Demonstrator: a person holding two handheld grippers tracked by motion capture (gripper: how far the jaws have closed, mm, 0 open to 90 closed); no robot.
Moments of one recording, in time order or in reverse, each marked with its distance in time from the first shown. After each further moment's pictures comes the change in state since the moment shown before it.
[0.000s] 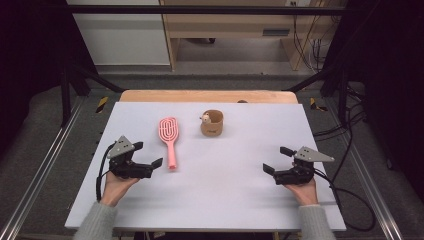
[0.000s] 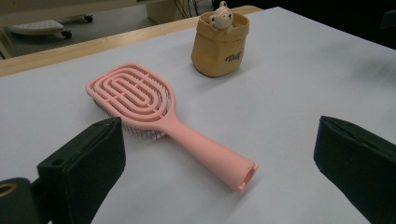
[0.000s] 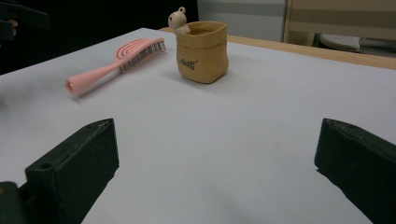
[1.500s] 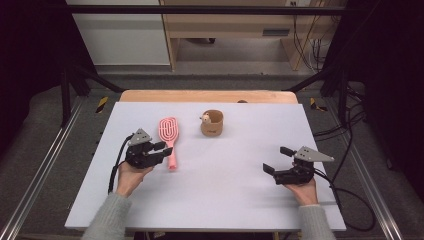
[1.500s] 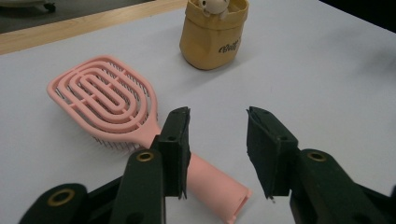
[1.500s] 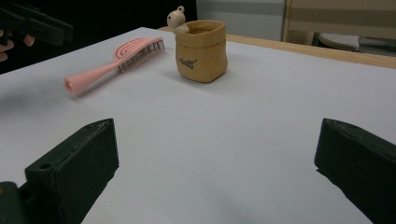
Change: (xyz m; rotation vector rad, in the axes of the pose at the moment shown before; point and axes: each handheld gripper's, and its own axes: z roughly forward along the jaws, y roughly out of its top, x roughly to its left) left arm -0.008 0.018 0.040 0.102 -0.022 -0.022; right arm 0.000 0.000 0.000 0.002 -0.004 0.005
